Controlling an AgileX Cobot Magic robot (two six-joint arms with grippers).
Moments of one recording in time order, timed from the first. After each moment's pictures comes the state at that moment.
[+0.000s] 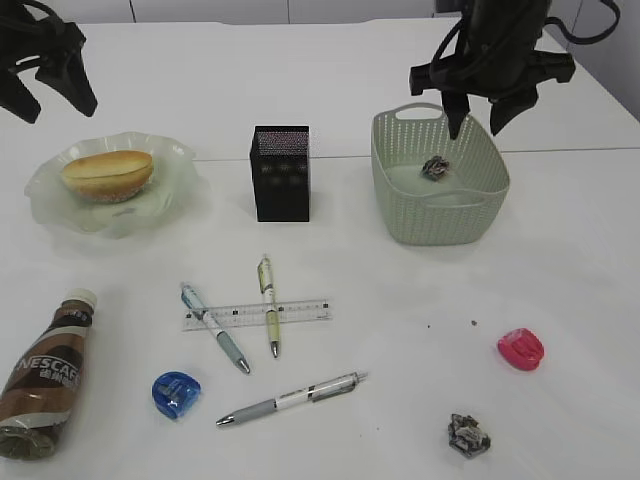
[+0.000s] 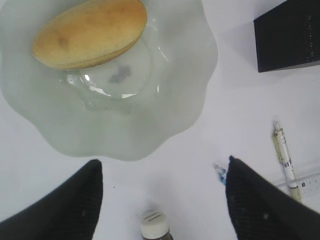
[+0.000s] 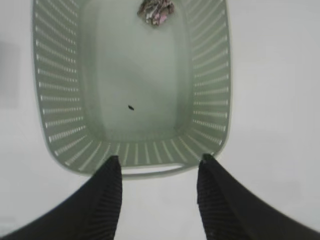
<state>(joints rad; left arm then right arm) -0.03 2.04 -1.96 -0.22 1.24 0.08 0.29 2.10 -2.00 -0.22 1.20 0.35</state>
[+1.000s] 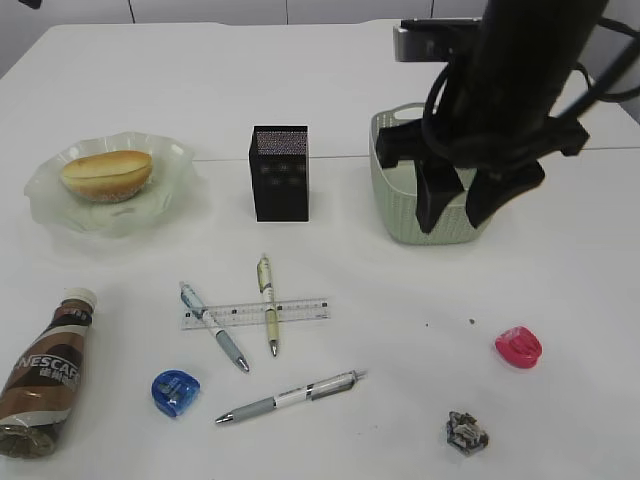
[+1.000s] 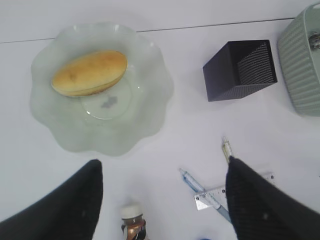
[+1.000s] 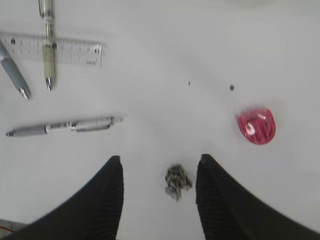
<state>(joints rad) -0.03 1.77 -1.93 -0.26 1.24 0.04 0.46 1.74 -1.54 0.02 1.23 0.29</state>
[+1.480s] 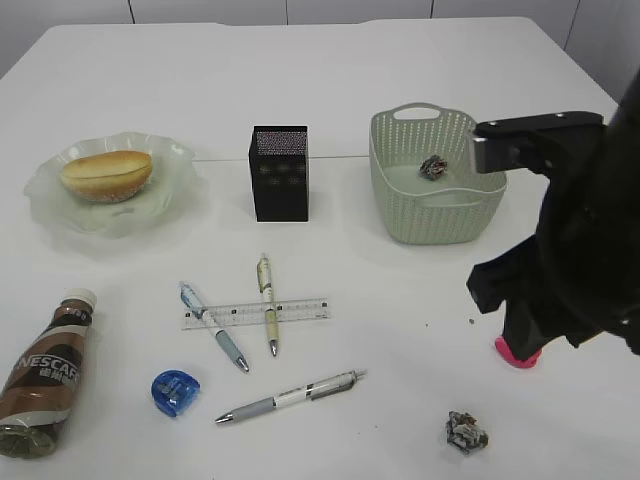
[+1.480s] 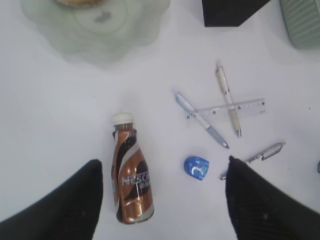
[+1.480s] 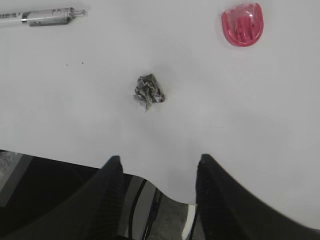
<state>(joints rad) -0.03 1.41 -1.49 -0.26 1.25 0.01 0.54 1.43 -1.10 0.00 1.20 0.30</state>
